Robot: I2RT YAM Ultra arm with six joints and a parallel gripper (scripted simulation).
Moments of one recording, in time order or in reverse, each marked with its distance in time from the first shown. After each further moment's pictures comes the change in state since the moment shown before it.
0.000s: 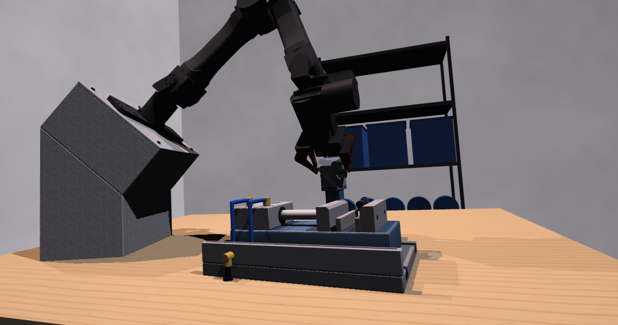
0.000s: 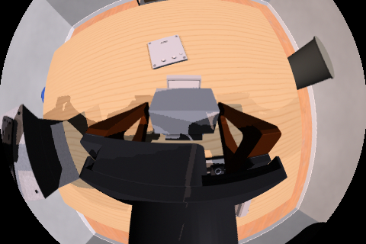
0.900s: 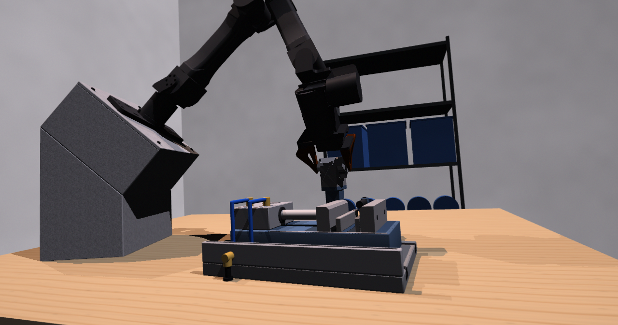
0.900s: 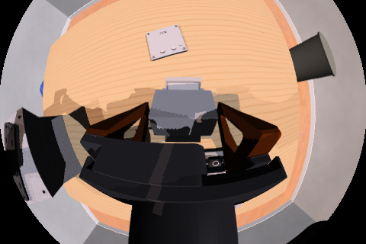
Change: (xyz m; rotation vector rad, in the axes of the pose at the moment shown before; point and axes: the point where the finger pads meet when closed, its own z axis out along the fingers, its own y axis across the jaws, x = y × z) arm -0.003 -0.001 0.000 0.000 0.129 -0.008
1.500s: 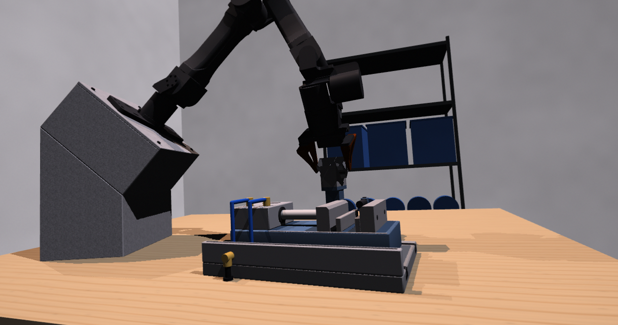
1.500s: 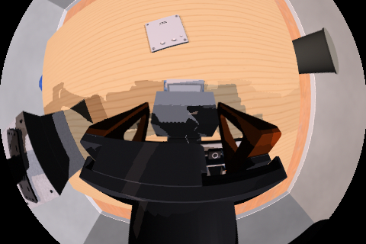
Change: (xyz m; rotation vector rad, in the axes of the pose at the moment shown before) arm -0.002 0.002 0.001 -0.002 0.127 -0.001
